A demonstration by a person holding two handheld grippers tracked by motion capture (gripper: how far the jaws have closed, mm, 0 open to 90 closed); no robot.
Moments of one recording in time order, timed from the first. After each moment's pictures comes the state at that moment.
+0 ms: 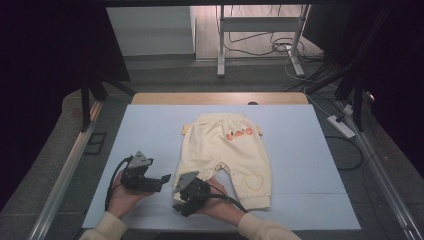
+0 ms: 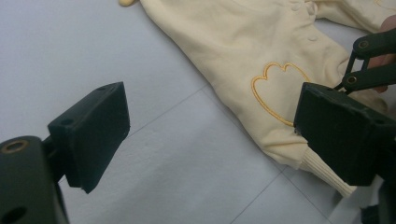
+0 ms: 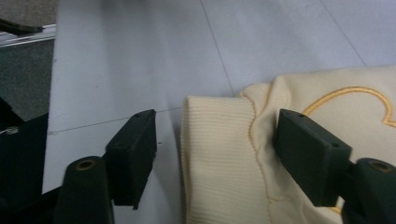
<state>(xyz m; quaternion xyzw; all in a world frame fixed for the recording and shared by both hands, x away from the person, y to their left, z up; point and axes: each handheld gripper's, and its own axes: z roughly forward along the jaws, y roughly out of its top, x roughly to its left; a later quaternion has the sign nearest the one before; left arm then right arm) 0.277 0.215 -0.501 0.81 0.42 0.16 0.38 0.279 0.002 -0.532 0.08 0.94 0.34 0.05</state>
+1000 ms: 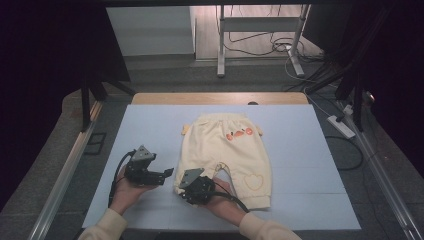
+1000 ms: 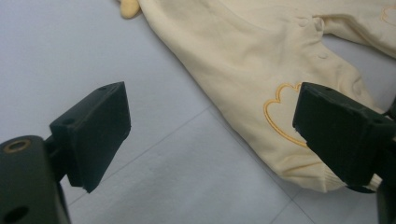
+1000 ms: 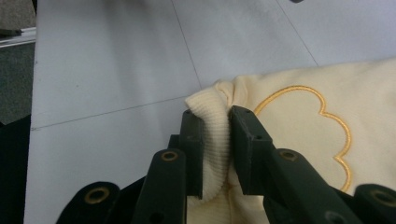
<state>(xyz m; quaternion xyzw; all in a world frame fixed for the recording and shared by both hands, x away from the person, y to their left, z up) 0.299 0.211 -0.499 0.81 0.42 0.15 0.39 0.284 -0.010 -0.521 0.09 0.93 0.35 0.08</state>
